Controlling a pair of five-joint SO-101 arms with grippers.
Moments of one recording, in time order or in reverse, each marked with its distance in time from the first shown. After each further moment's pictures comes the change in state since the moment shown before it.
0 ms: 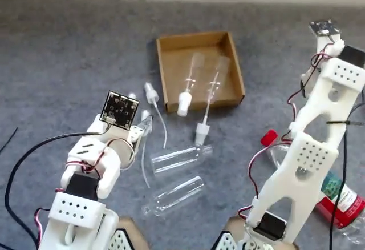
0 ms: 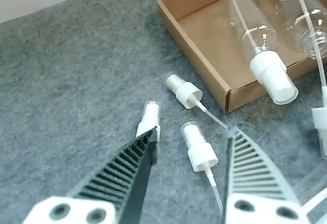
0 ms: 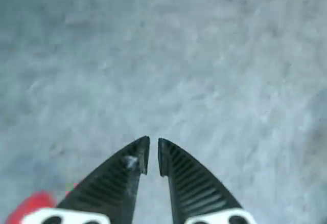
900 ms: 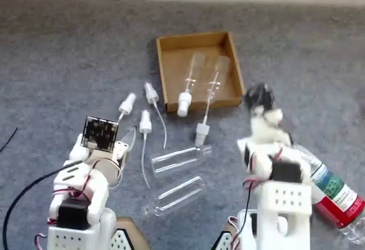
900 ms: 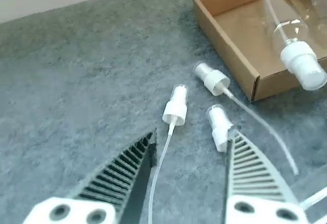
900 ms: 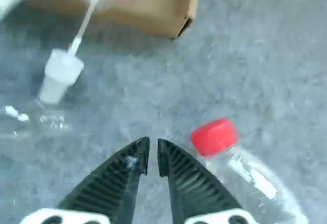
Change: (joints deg) left arm -7.1 -30.5 10.6 19.9 0.0; right arm -21.8 -112.4 131.8 -41.1 -13.4
